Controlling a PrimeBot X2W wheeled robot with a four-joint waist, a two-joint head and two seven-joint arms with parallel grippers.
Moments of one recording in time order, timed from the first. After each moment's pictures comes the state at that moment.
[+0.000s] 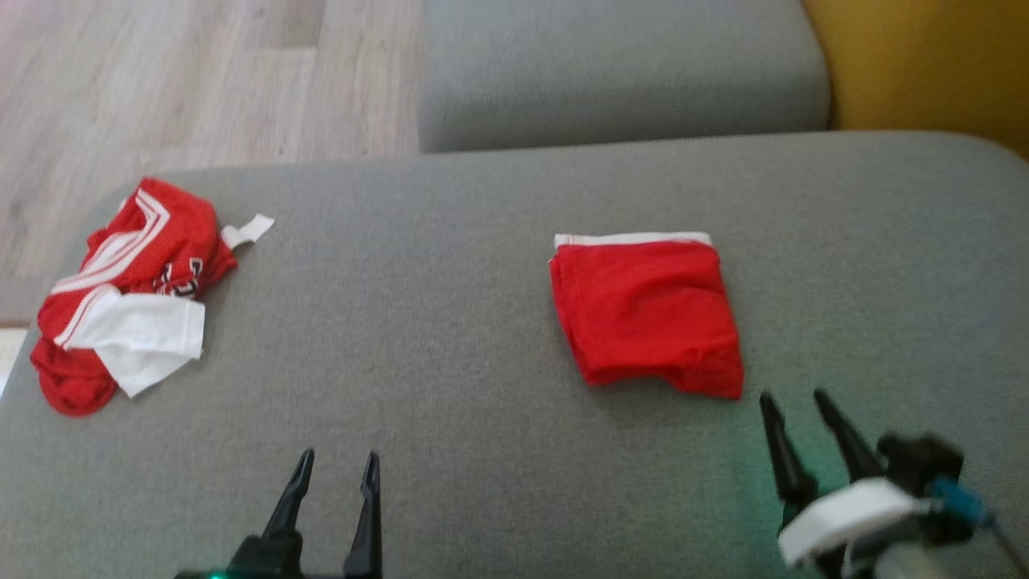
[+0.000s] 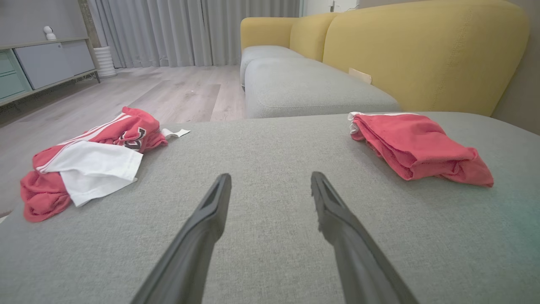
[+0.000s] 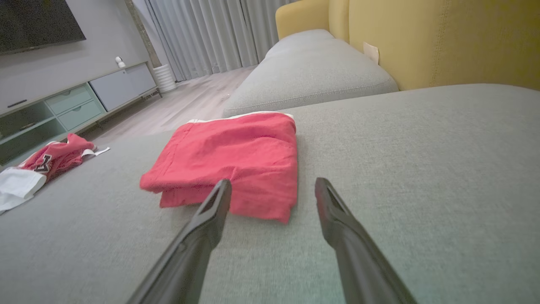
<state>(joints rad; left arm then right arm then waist) 0.28 0.06 -0.24 0.03 -0.06 0.10 -0.25 0.02 -0.16 0.19 0.44 0.33 0.13 -0.25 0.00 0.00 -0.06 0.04</state>
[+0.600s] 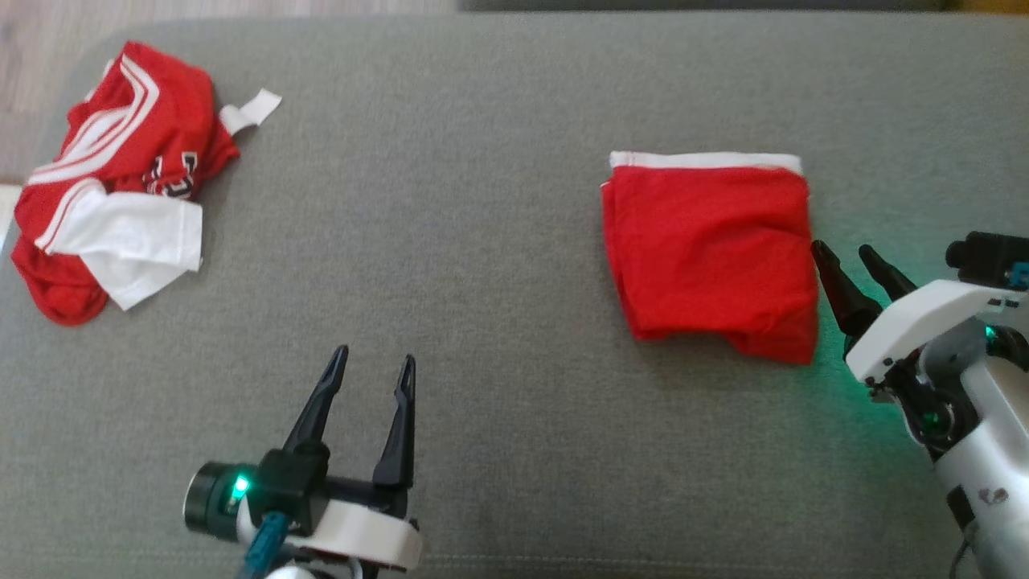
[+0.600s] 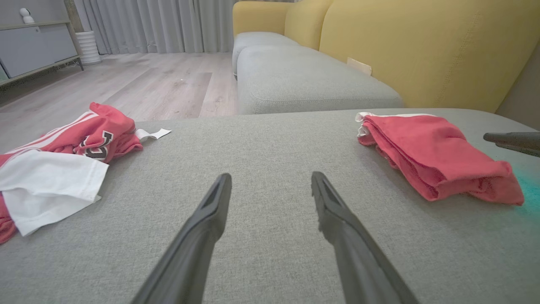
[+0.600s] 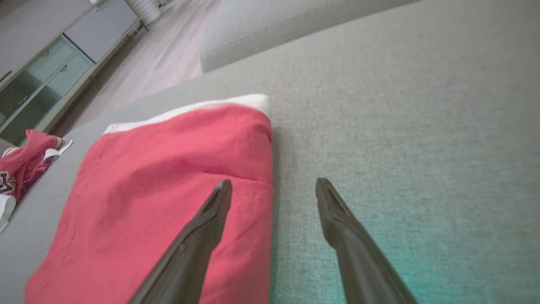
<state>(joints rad) 0.08 0.06 -0.32 0.00 -0.05 0.08 -0.25 -0.45 -0.39 0.37 0.63 0.82 0.13 0.09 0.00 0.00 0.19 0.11</state>
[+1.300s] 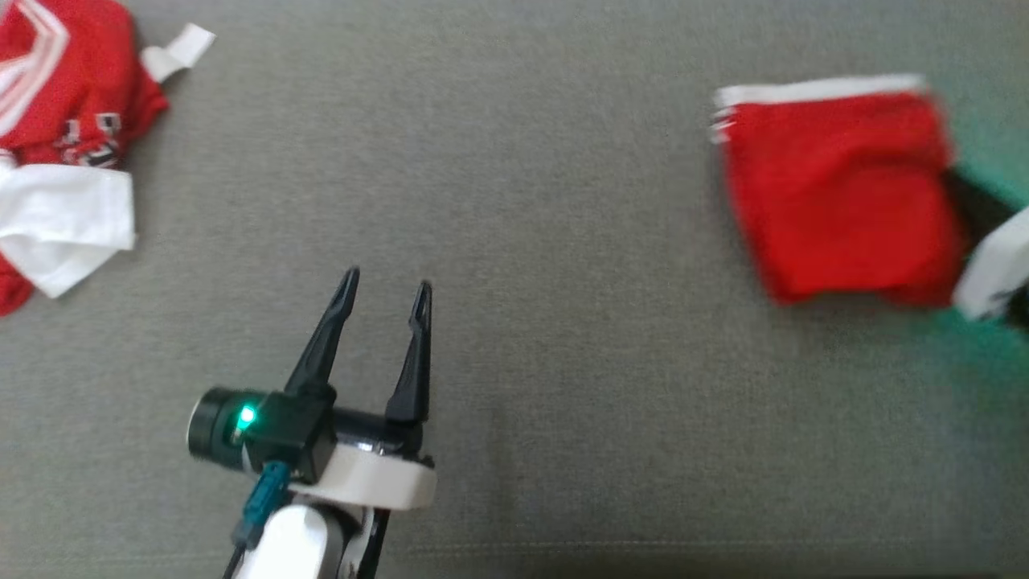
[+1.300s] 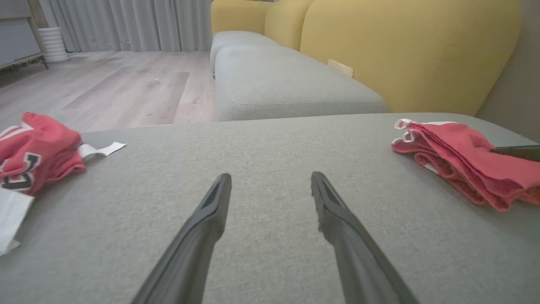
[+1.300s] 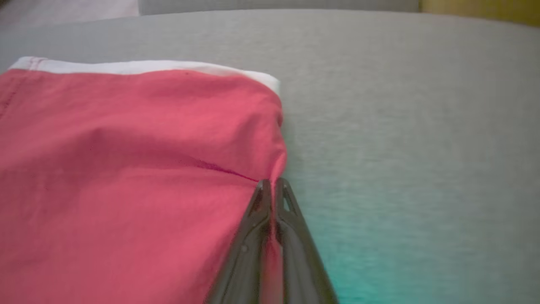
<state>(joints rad) -0.05 0.06 -0.35 -0.05 -0.07 0.09 -0.25 -0.63 -0.66 0.56 0.64 0.80 0.13 0.11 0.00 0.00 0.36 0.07</state>
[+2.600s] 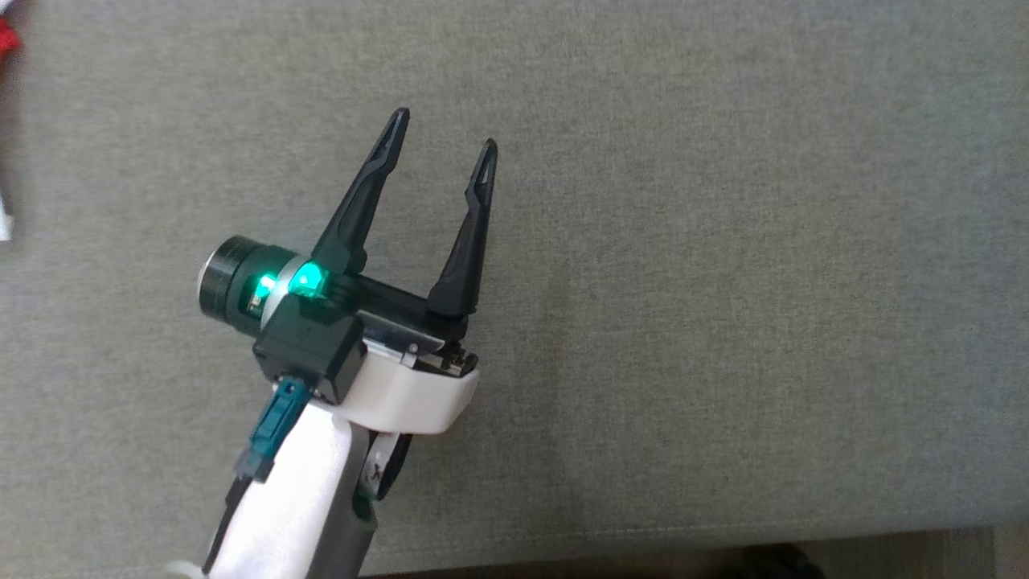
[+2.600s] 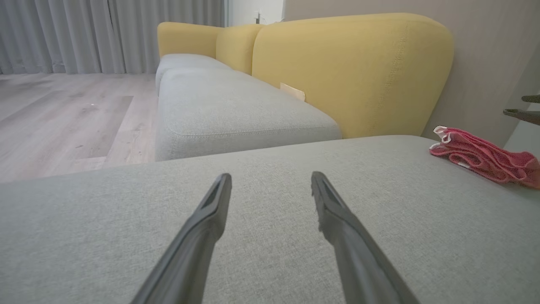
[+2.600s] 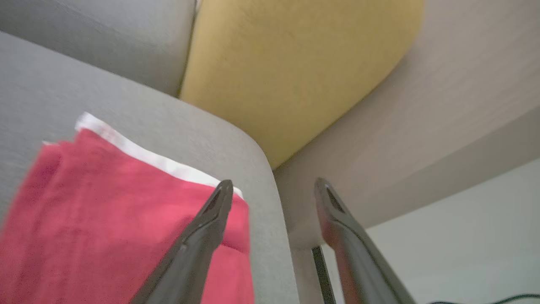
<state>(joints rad) -0.31 0.05 -0.43 -0.12 -0.05 0.05 -0.26 -0.74 -0.78 -0.18 0.60 -0.01 0.13 0.10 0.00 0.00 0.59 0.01</state>
